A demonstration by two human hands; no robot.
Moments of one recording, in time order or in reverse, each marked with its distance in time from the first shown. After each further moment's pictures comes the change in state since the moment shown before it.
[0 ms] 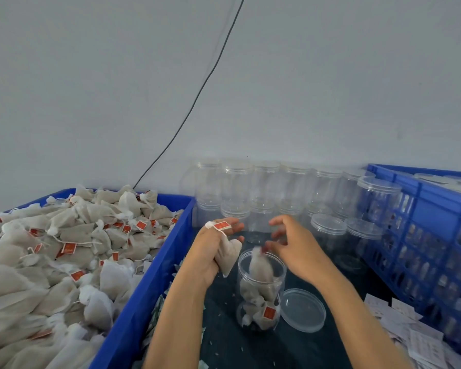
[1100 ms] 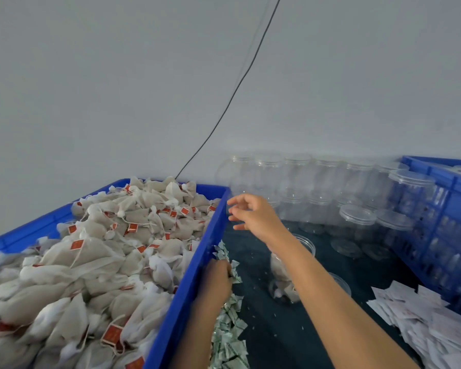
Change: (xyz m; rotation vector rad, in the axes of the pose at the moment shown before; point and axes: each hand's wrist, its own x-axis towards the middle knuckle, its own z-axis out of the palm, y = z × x) left_hand -0.042 -0.070 -0.079 1.256 0.290 0.069; right_hand 0.006 -0.113 0.049 0.550 -0.222 0.040
